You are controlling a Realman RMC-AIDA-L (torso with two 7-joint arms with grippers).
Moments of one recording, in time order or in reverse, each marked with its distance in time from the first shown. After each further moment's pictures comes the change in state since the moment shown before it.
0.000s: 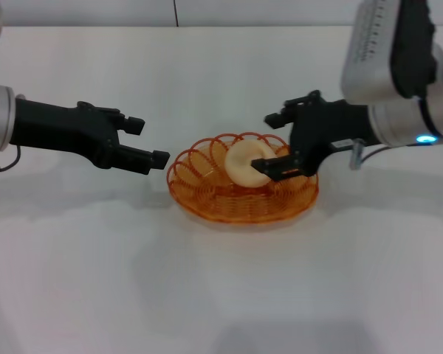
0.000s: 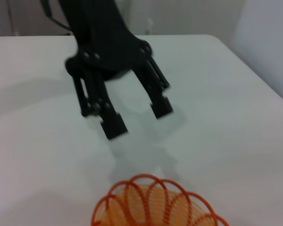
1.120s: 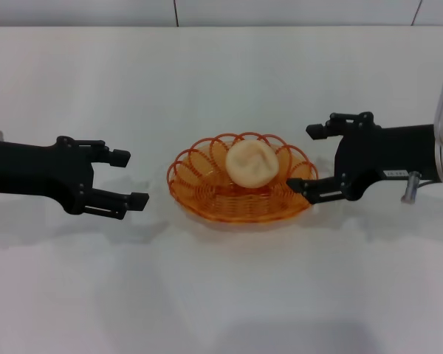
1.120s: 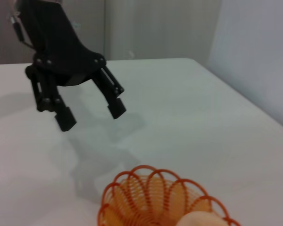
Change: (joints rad) left arm 0.110 0.020 -0.018 -0.014 -0.078 0.097 0.201; right arm -0.255 -0.006 0.058 -0.083 0.173 0.017 -0.211
